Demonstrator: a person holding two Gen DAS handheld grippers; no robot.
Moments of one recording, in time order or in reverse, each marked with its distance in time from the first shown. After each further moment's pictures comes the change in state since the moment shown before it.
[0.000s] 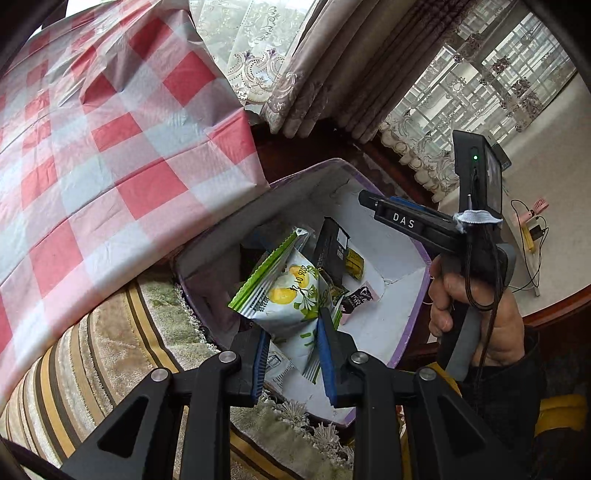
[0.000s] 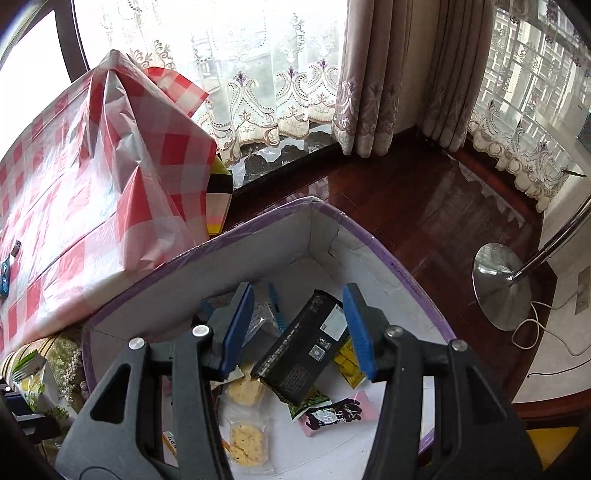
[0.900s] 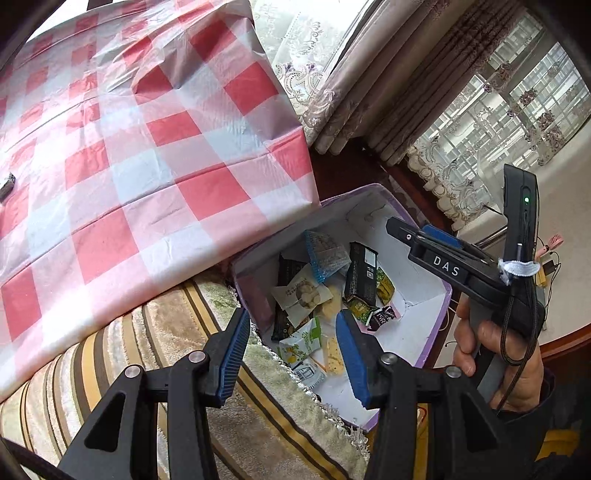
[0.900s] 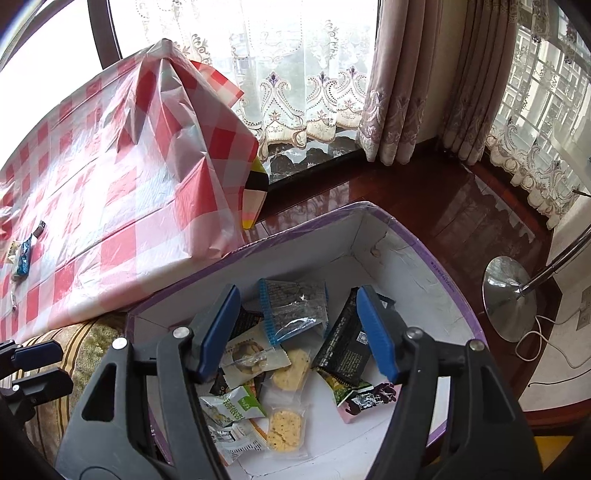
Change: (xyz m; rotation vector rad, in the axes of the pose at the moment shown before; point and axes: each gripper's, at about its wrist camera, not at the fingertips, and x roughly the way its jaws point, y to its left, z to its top) left arm -0.024 0.039 -0.004 -0.125 -0.073 0.074; right arm -0.026 0.060 -0.008 -0.101 -0.004 0.053
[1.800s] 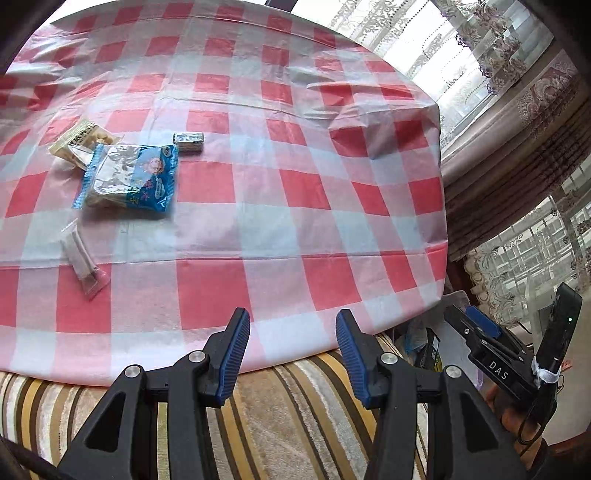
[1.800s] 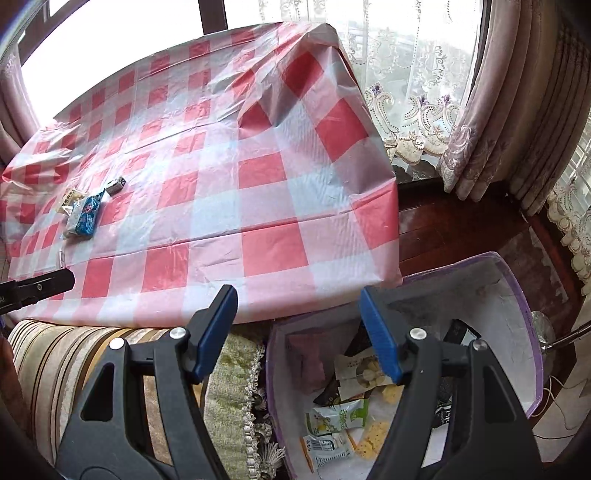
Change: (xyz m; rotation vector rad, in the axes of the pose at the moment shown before) left arm -0.082 0.169 -0.021 -0.396 -0.199 0.141; right arm -0.013 0.144 0.000 -0.238 0.002 0.180
